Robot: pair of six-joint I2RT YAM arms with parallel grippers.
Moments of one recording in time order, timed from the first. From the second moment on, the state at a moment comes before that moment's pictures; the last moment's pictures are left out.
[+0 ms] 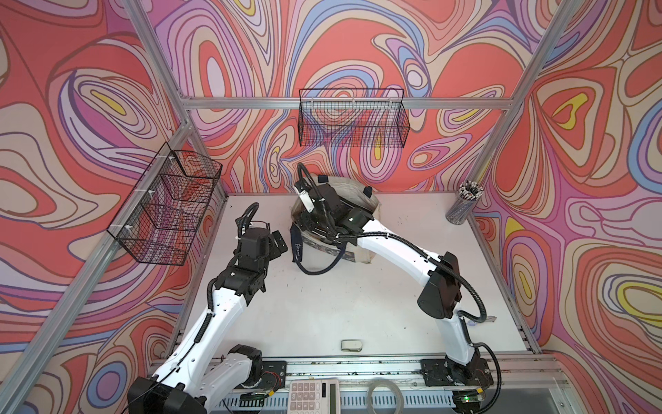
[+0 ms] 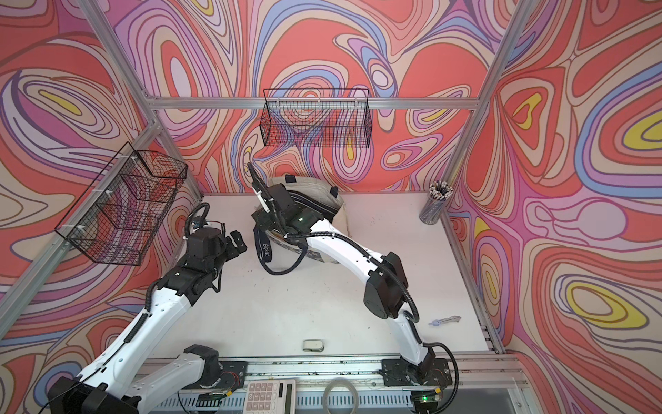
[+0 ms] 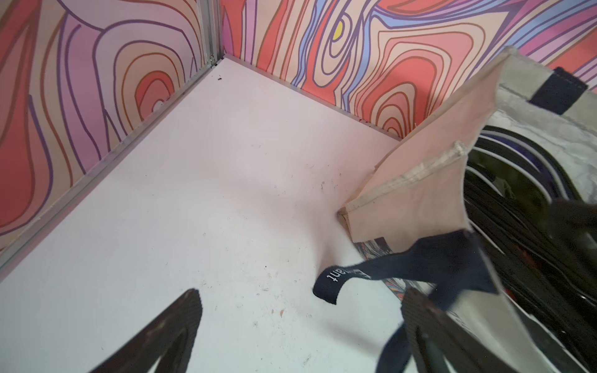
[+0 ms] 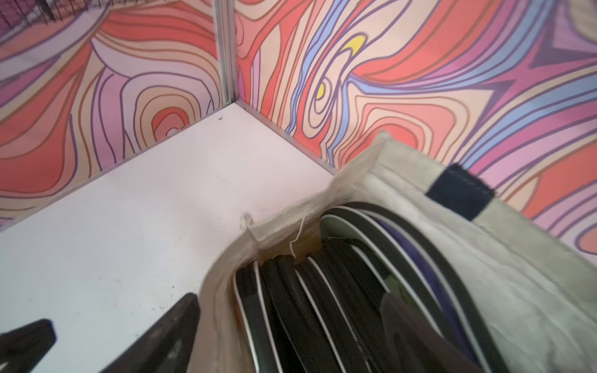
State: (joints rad) left arm -0.25 1.01 0.86 -0.43 -0.35 -0.58; right arm 0.85 2.11 2.14 -0.48 0.24 -0.08
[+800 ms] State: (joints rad) left arm -0.43 1.10 0.96 -0.48 -0.22 -0.90; right arm 0.54 1.80 1.84 -0.60 0.33 0.07
